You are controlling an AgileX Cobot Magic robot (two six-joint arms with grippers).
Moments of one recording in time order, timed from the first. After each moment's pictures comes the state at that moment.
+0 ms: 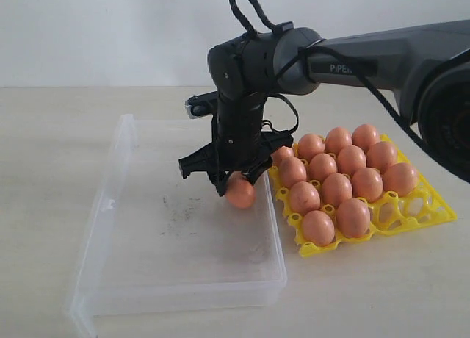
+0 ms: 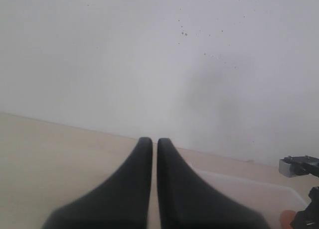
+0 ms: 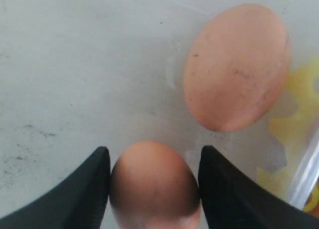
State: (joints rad) left arm 0.02 0.00 0.00 -0.40 0.00 0.18; right arm 0.67 2.28 -1.80 -0.05 1.01 0.28
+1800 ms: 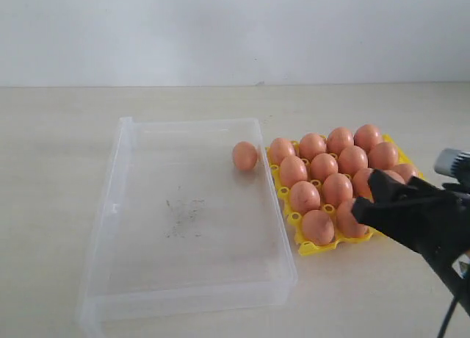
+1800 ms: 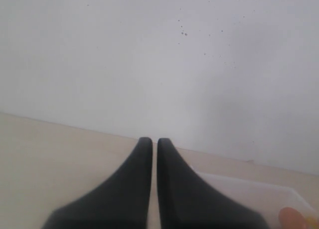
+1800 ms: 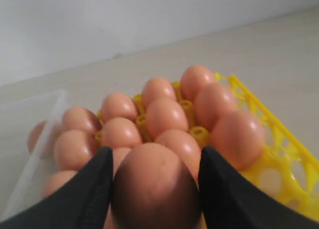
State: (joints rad) left arm 0.02 0.00 0.00 -0.40 0.00 0.18; right arm 0.71 1.65 -0.13 0.59 -1.21 0.23
